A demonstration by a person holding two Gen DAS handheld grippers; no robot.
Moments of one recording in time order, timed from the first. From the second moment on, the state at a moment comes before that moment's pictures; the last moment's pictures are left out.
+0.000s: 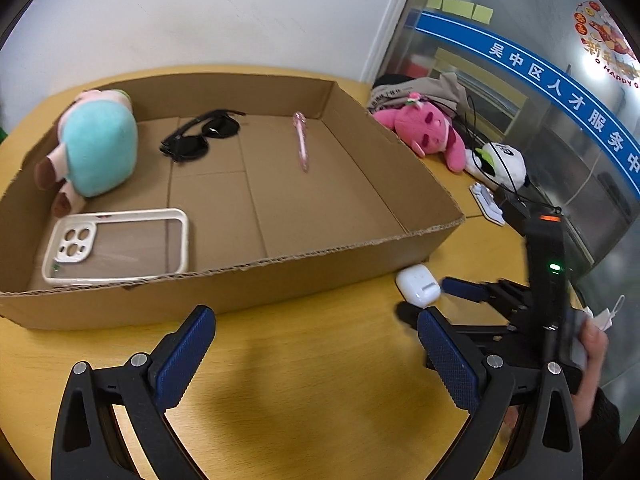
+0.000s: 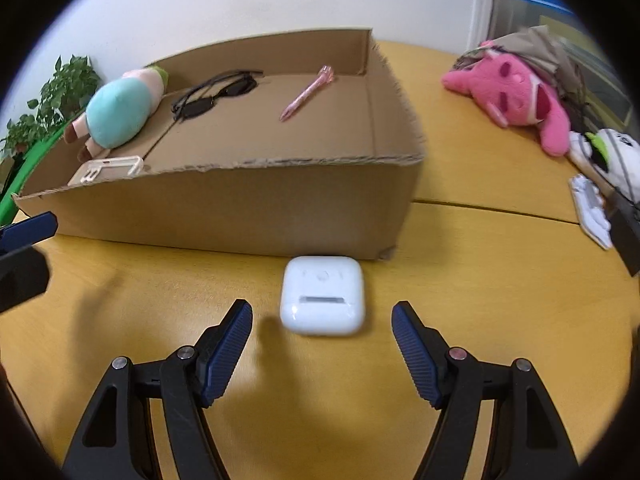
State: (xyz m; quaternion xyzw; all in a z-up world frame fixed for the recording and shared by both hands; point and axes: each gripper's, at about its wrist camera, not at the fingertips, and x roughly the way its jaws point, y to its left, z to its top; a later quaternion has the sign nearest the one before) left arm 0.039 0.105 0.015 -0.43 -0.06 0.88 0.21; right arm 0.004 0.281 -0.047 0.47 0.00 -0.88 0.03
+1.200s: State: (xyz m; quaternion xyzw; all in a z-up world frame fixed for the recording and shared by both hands) left arm 0.080 0.191 -0.029 -0.55 0.08 0.68 0.47; right arm 0.142 0.232 -0.033 0.42 0.06 -0.89 0.20
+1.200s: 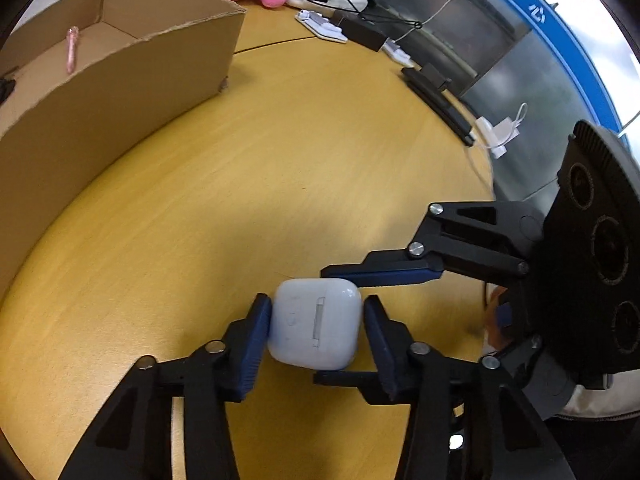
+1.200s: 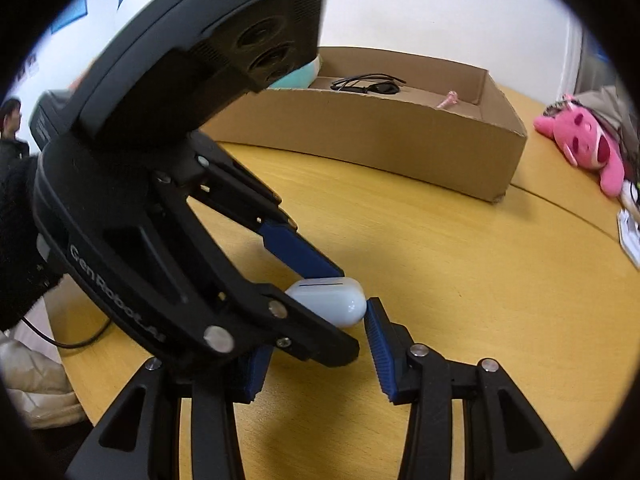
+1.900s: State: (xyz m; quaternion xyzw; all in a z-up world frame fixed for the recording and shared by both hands) left arm 0.044 0.170 0.039 -0.52 0.09 0.72 0.45; right arm 0.109 0.227 0.025 0.35 0.11 -0.90 0.23
